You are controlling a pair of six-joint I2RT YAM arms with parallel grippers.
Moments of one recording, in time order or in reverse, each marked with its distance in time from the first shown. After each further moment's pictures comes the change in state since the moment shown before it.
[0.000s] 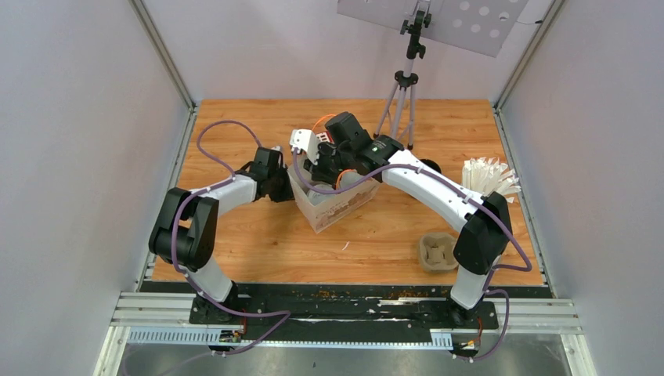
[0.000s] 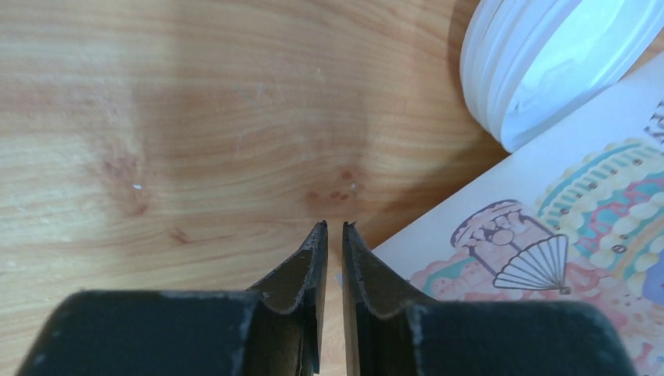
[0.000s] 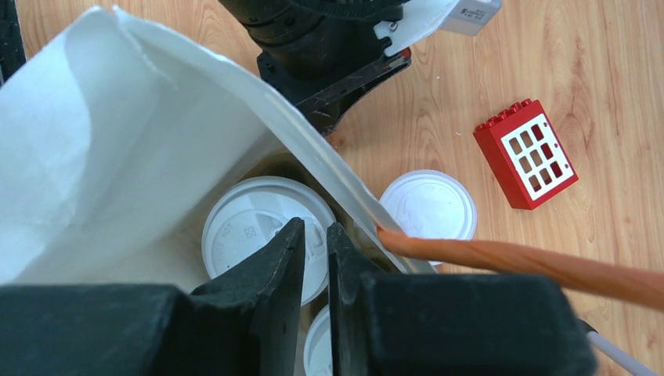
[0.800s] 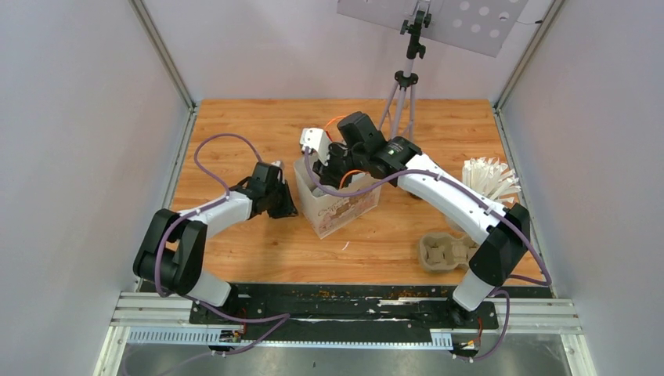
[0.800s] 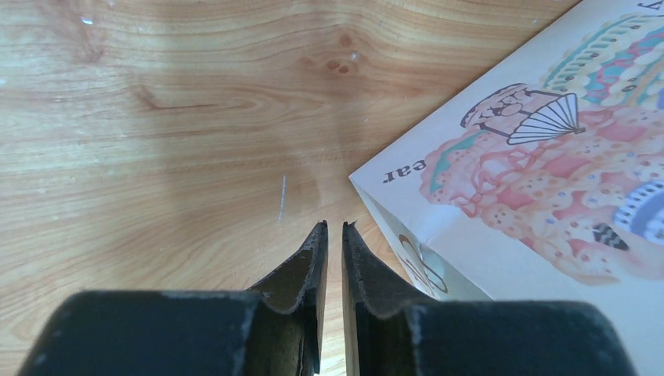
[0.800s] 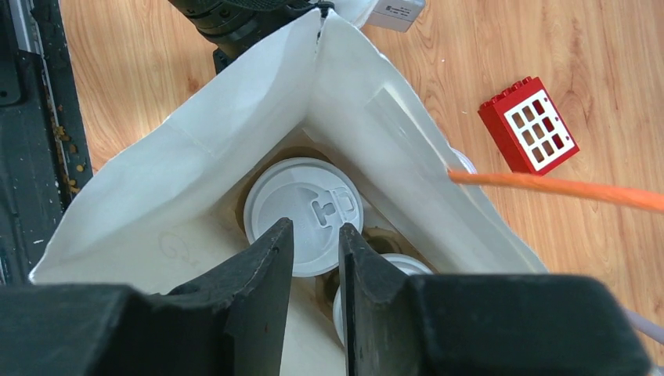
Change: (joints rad) left arm -0.065 -0.165 -0.175 -0.031 0.013 -0.027; right arm -0.004 -0.114 -0.050 -0.060 0.000 0.035
